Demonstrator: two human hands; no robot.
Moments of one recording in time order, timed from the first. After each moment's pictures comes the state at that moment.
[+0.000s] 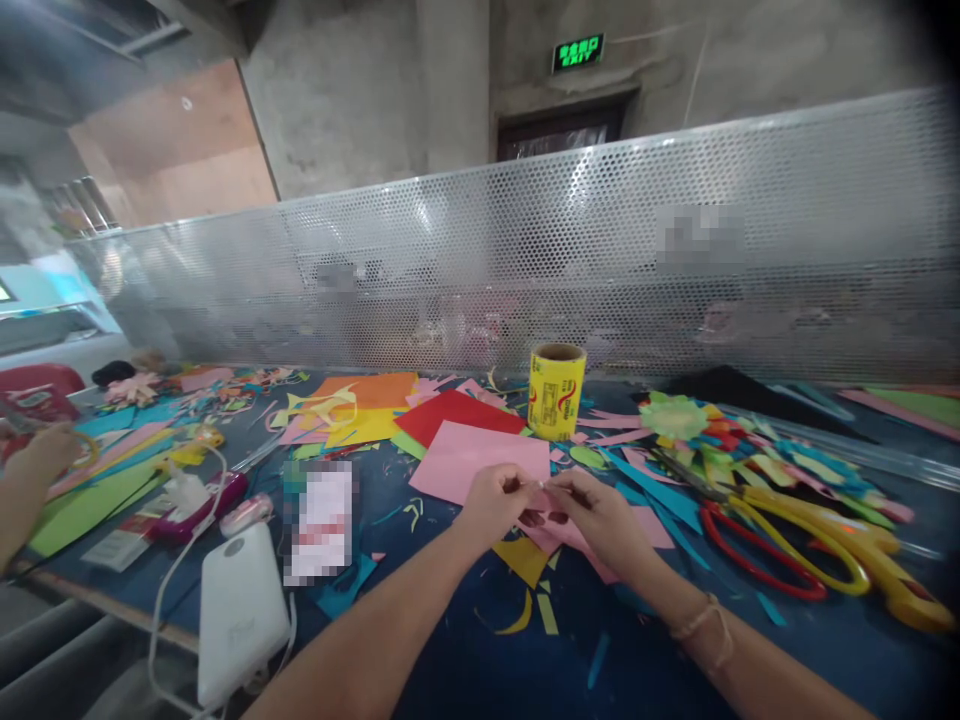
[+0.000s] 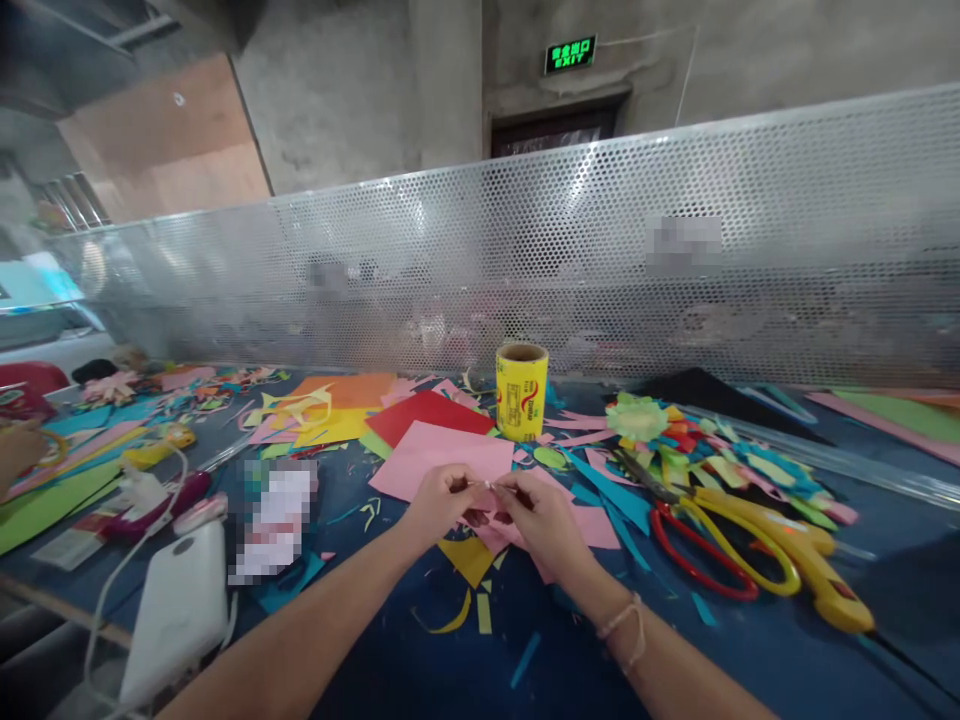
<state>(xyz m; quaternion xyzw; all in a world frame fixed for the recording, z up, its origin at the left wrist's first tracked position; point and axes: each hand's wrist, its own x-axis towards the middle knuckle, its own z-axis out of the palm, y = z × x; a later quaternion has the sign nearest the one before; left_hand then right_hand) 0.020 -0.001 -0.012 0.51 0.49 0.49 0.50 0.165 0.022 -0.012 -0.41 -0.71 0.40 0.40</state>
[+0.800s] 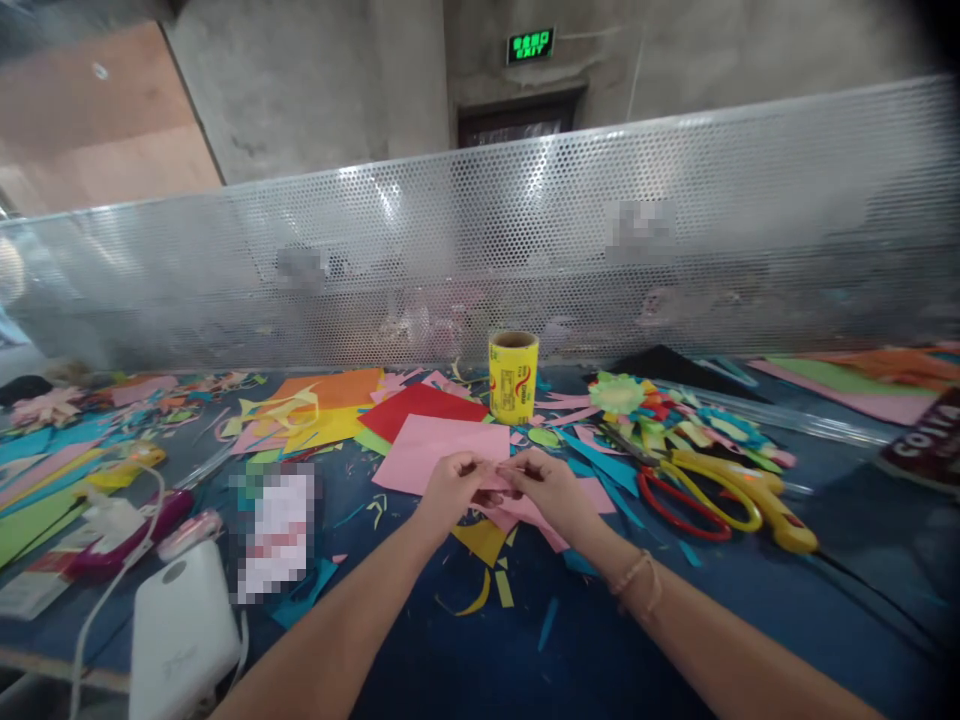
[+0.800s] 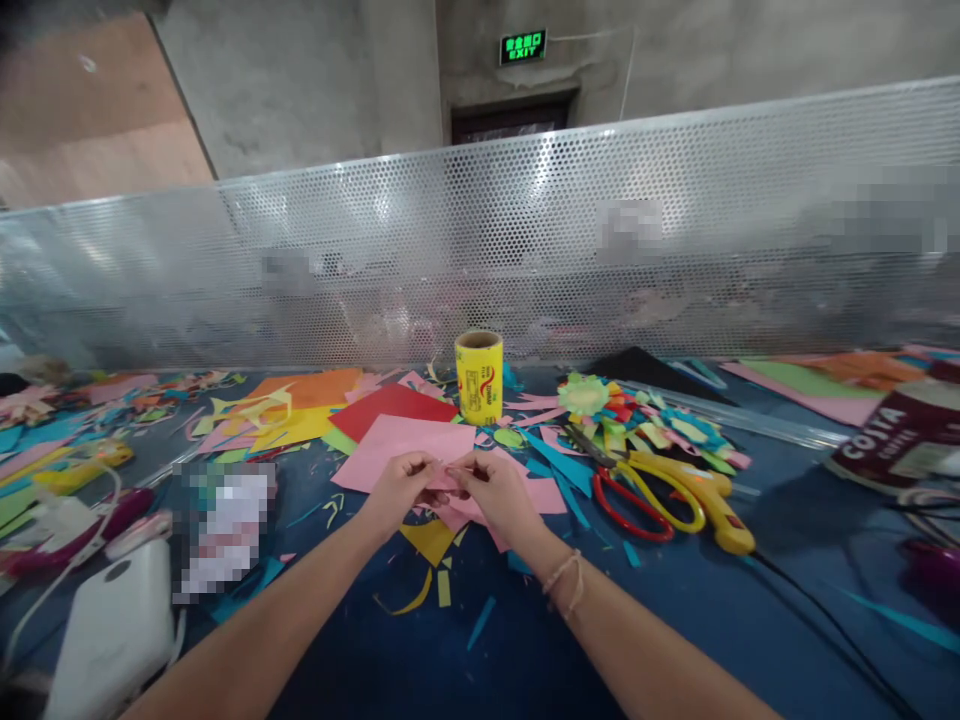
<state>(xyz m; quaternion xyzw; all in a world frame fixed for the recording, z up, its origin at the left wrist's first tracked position) 0.018 0.001 -0.013 0.47 0.48 0.50 0.55 0.163 0.026 -0.013 -0.41 -0.66 0.46 0.43</state>
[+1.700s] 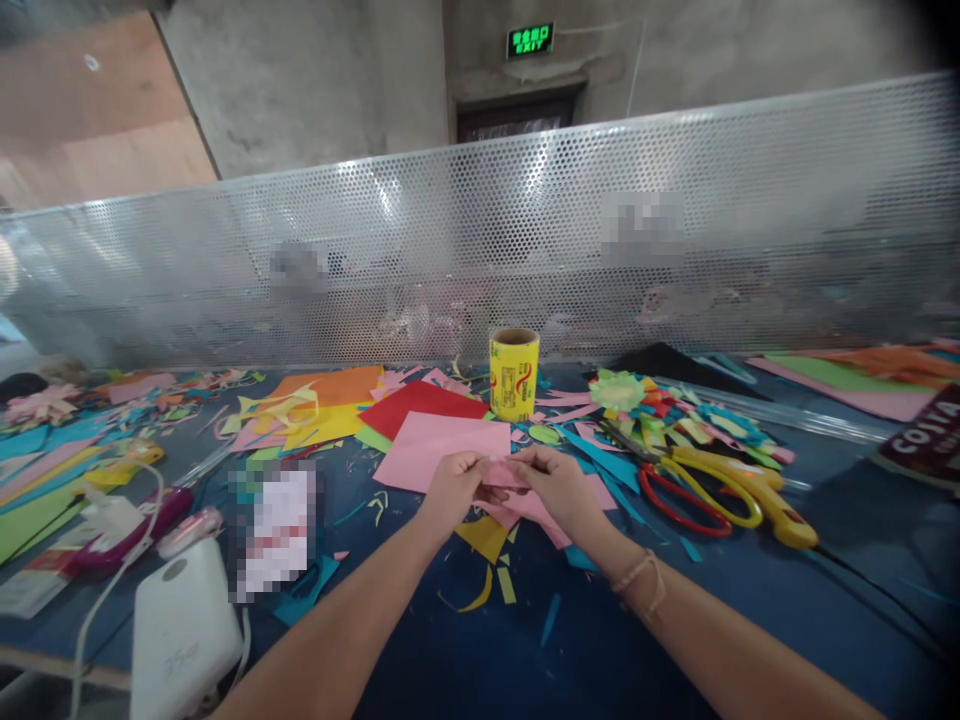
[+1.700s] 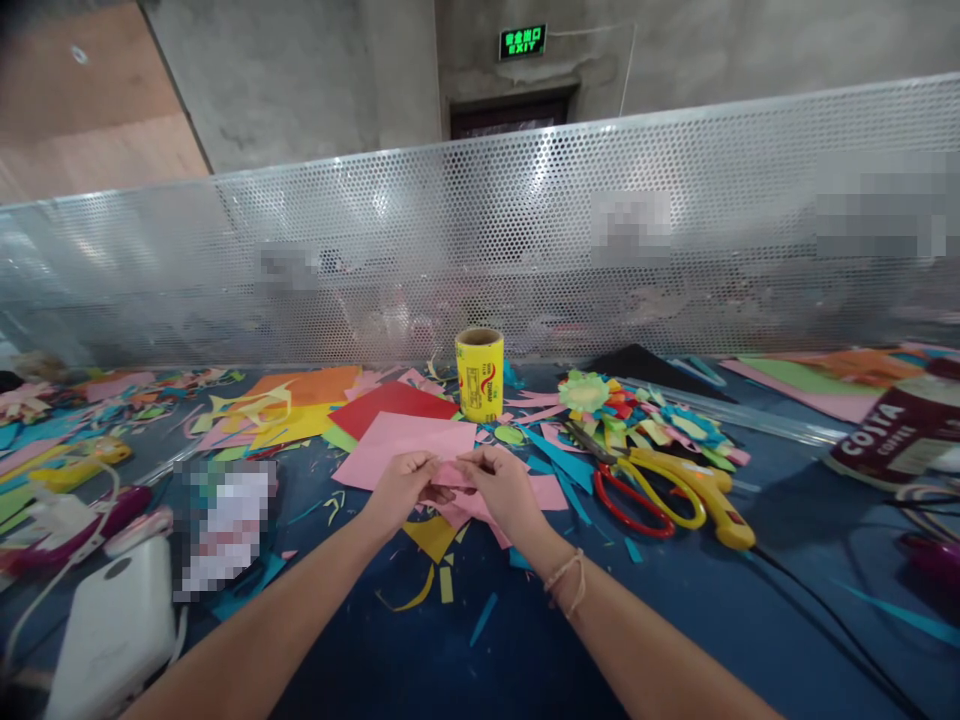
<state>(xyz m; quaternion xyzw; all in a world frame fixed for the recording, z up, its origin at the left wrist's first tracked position) 0.020 0.001 -0.014 0.46 0.47 0.50 0.57 0.160 0.025 -0.009 -0.43 -0.60 0.48 0.47</state>
